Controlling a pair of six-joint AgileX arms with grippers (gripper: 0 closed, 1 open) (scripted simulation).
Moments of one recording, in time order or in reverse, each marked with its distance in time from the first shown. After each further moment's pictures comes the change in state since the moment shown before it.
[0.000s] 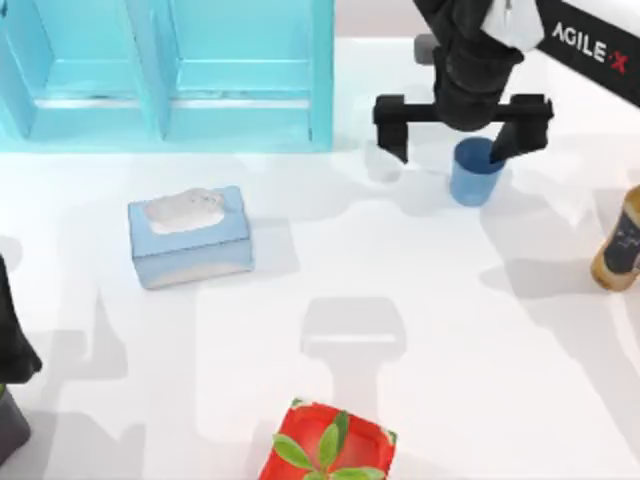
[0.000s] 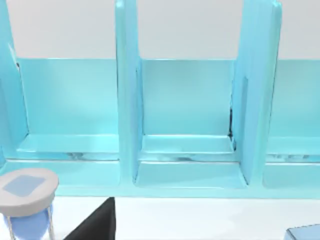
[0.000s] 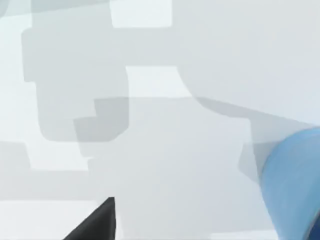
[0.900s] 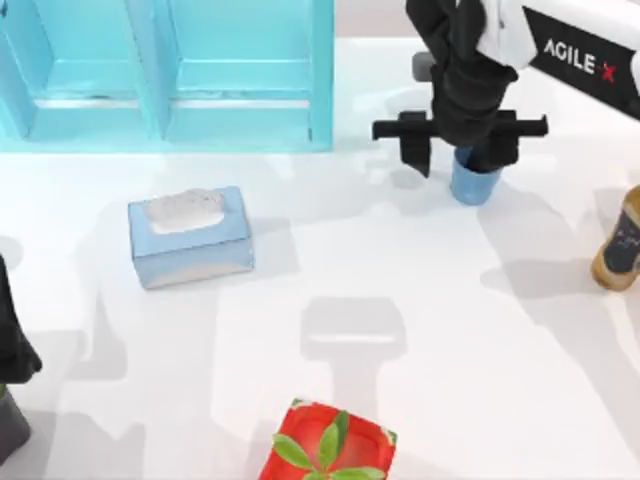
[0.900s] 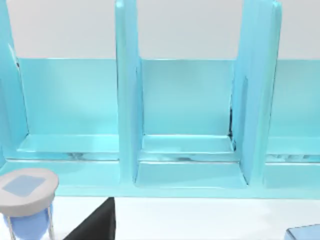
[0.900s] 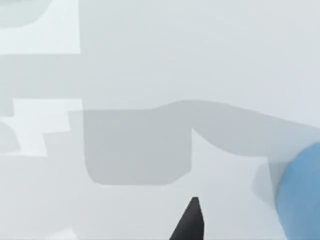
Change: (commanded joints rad) left arm 0.000 0.000 0.000 0.000 0.000 0.000; right arm -0.002 0.017 -0.042 0.053 0.000 -0.001
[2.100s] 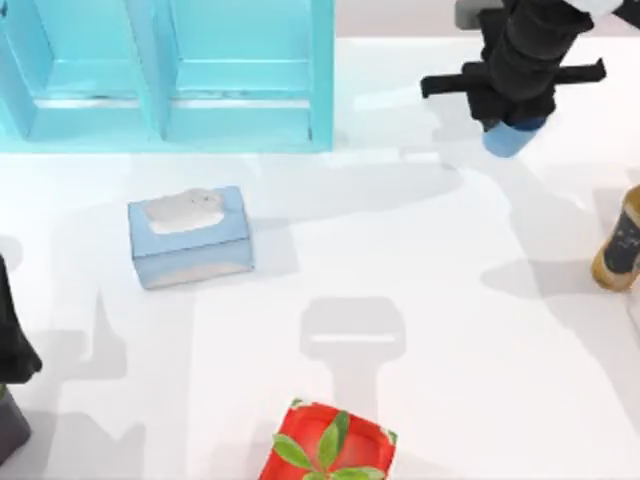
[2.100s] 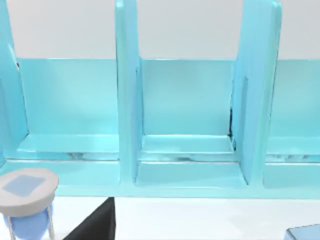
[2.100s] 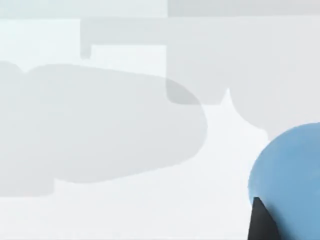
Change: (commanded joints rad) left arm 0.000 0.000 0.000 0.000 0.000 0.000; right arm -0.081 -0.181 -0.075 -0.010 -0.041 -0.198
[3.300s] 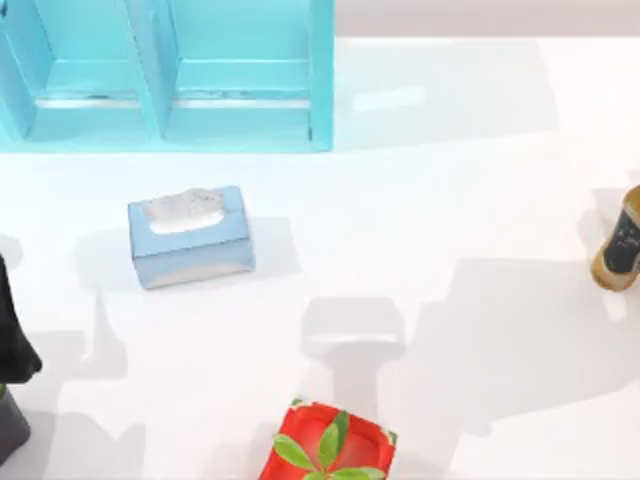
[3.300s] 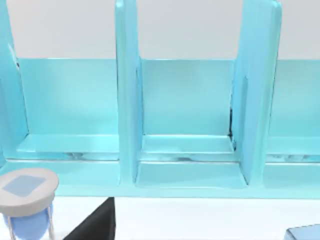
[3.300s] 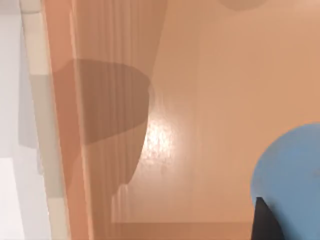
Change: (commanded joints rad) left arm 0.000 0.000 0.000 0.000 0.000 0.000; right arm -0.649 -0.545 -0.486 -0.323 -0.034 -0.538
